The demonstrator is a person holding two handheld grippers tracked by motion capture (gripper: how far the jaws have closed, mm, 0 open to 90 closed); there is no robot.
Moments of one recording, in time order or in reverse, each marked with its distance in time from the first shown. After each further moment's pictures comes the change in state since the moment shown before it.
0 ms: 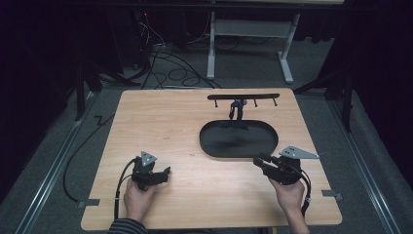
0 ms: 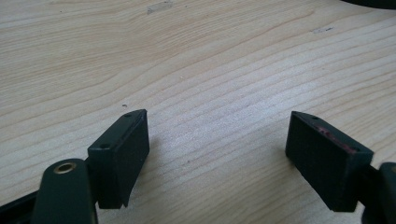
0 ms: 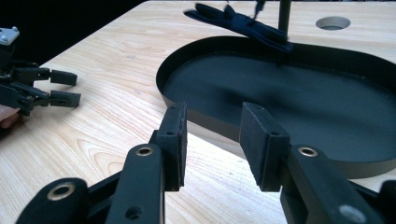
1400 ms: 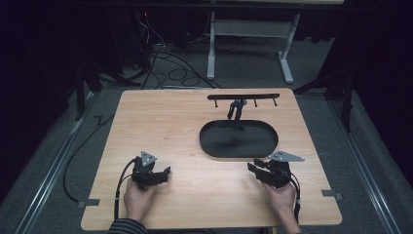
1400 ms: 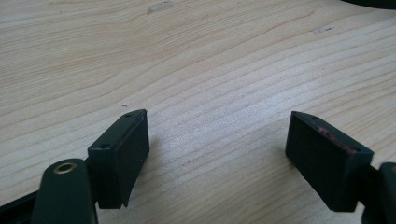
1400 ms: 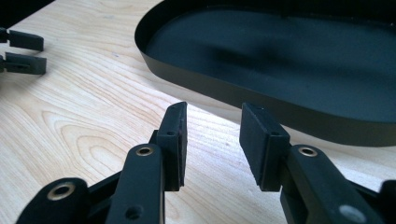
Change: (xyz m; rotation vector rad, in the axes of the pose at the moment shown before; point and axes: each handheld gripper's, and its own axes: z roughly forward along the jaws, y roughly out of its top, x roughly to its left) left arm 0.000 0.000 0.000 0.000 0.000 0.000; right arm -0.004 -0.027 0.033 0.101 -0.033 0.008
